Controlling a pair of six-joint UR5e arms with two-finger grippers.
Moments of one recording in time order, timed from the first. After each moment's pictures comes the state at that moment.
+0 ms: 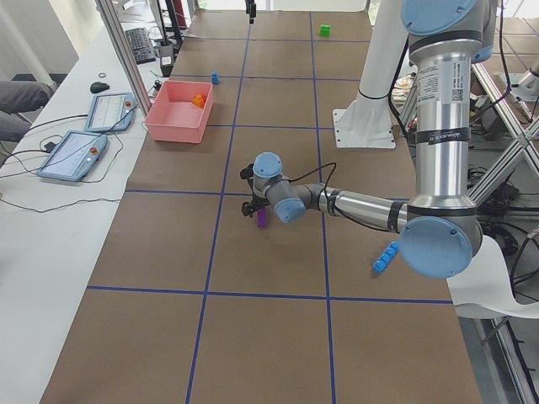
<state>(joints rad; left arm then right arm) -0.86 -1.51 -1.72 -2.30 -2.14 0.04 1.20 -1.36 1.99 -1.76 2.16 0.28</state>
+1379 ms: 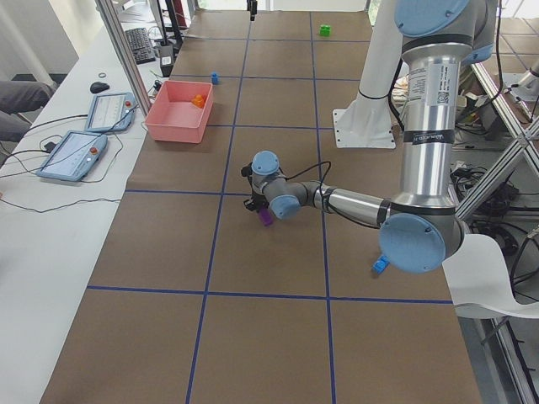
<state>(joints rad) -0.82 -1.57 -1.68 -2.30 -2.13 0.04 1.22 -1.37 2.00 -1.76 2.16 0.27</state>
